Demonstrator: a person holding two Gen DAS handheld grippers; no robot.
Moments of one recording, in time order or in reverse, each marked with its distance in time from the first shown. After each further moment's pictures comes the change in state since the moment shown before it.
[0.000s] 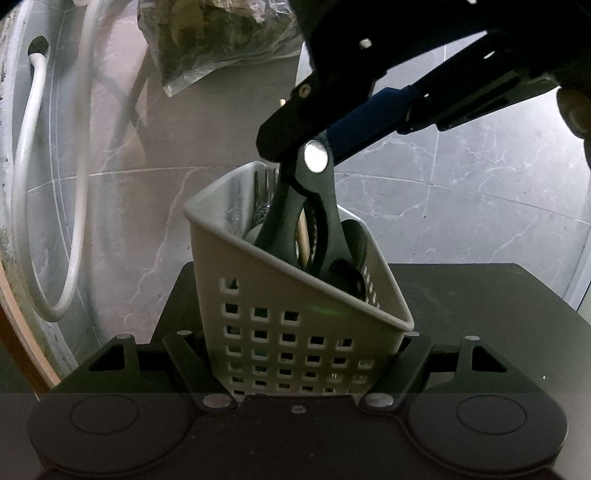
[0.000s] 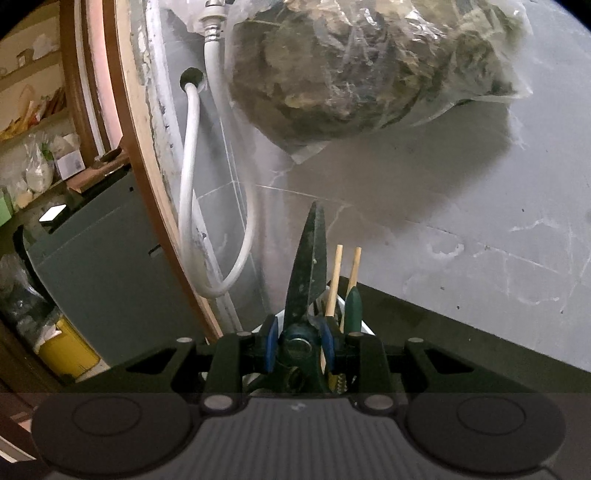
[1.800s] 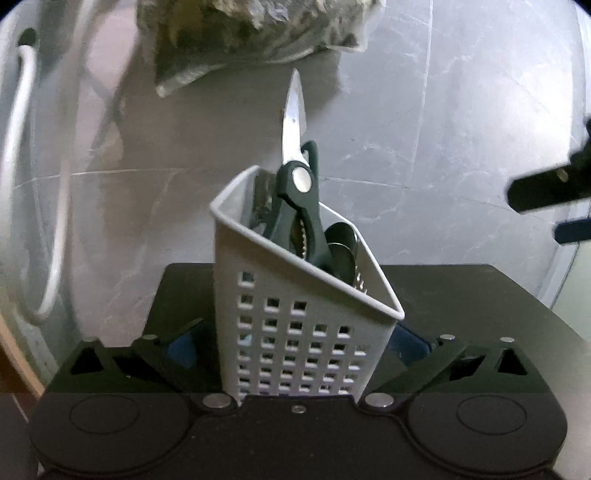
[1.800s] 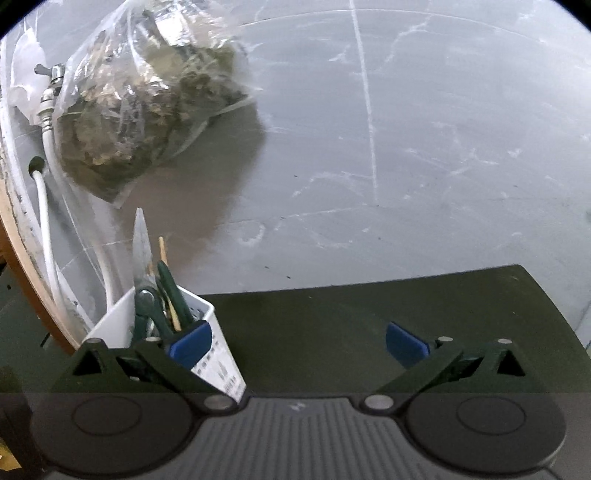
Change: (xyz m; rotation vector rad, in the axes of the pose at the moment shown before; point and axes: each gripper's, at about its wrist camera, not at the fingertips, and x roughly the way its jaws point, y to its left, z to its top) left arm -0.005 0.016 0.000 -0.009 -0.014 -0.090; right arm -0.101 -0.038 -0.089 0.411 -0.164 -0.462
